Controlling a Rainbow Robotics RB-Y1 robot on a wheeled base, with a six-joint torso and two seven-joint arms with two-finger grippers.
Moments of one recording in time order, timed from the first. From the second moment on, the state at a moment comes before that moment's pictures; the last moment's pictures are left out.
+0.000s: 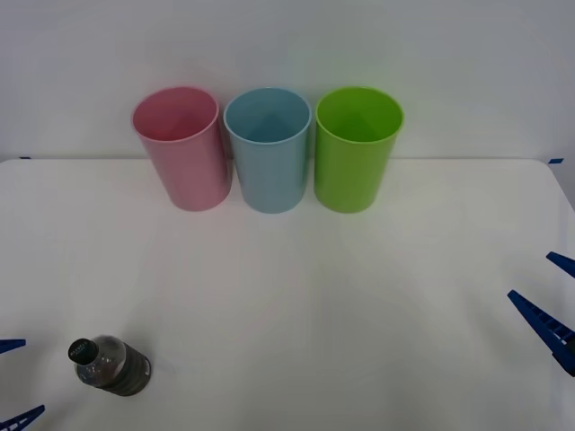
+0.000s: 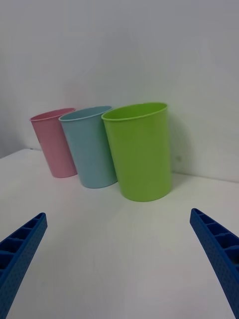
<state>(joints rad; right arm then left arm) 0.35 -0.40 -0.52 -1.66 0.96 -1.22 0.00 0.45 0.87 0.28 -1.34 -0.86 -1.32 -0.39</state>
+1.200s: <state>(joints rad) 0.35 -0.40 -0.52 -1.66 0.96 -1.22 0.00 0.27 0.77 0.15 -1.29 -1.02 -1.30 -0.38</state>
